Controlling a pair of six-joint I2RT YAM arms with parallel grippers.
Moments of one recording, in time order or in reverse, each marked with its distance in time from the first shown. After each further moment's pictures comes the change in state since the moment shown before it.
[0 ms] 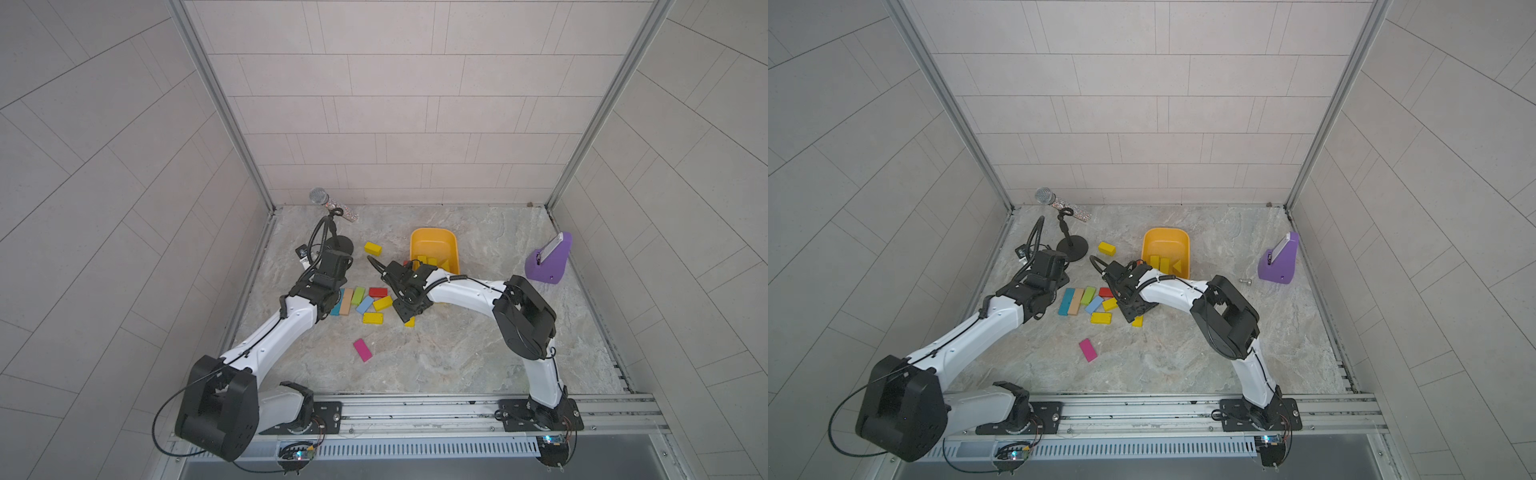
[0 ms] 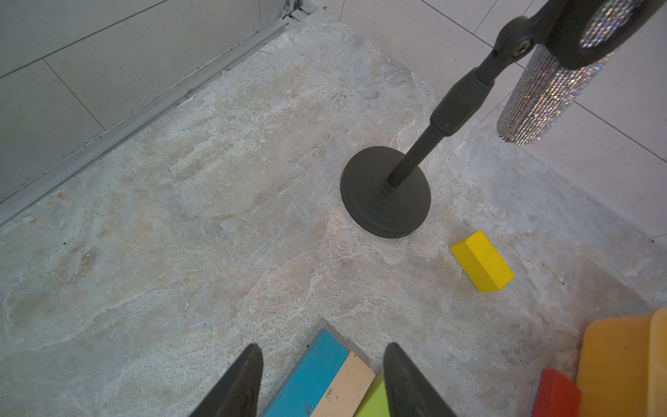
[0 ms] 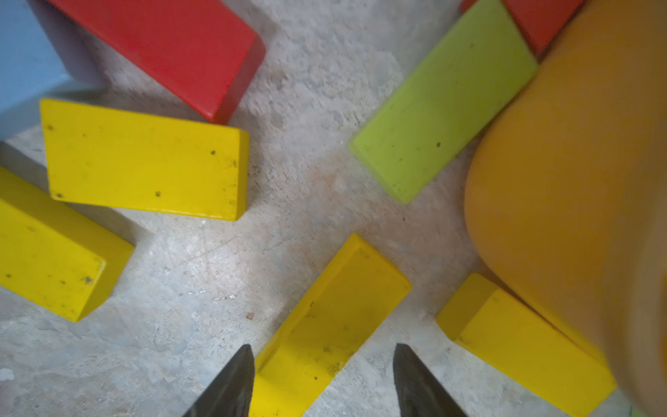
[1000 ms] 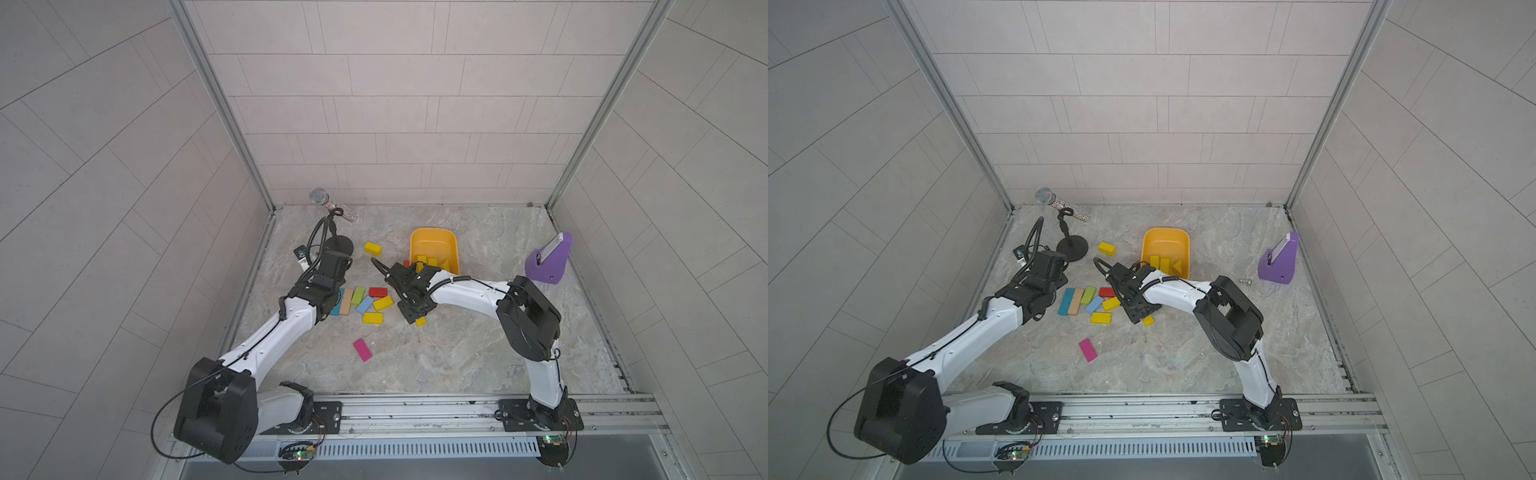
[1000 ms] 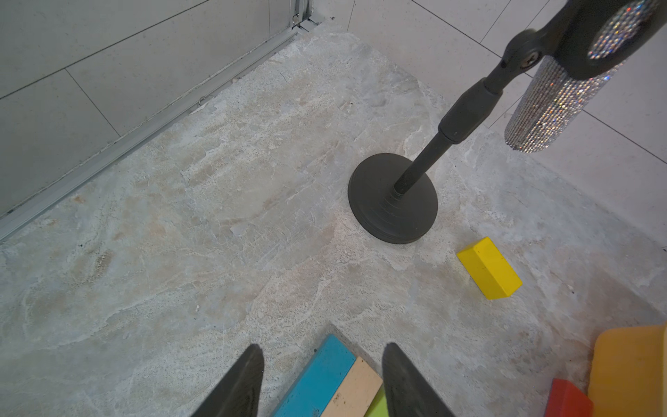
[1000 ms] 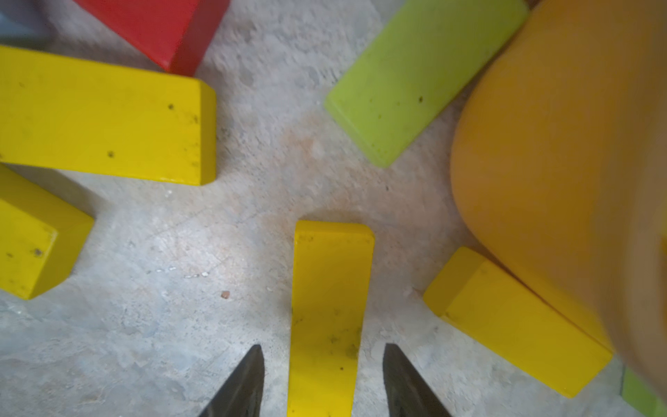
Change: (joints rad) left arm 0.000 -0.012 -0.009 -0.002 -0.029 0.000; right arm -0.016 -0.023 -0.044 0.004 -0.003 0.000
